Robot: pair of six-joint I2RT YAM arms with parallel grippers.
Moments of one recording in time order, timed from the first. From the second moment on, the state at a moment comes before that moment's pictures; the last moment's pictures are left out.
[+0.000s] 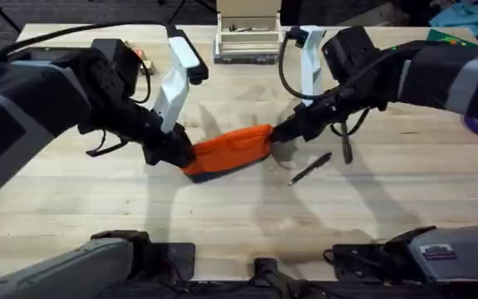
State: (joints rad) left arm 0.00 1.32 0.88 -1.06 0.51 1.03; right arm 0.33 1.59 1.01 -0.69 -0.65 -0.30
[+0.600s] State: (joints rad) left arm 0.00 1.32 0.88 -1.06 0.53 1.03; right arm 0.36 1.43 1.01 -0.73 -0.57 -0.31
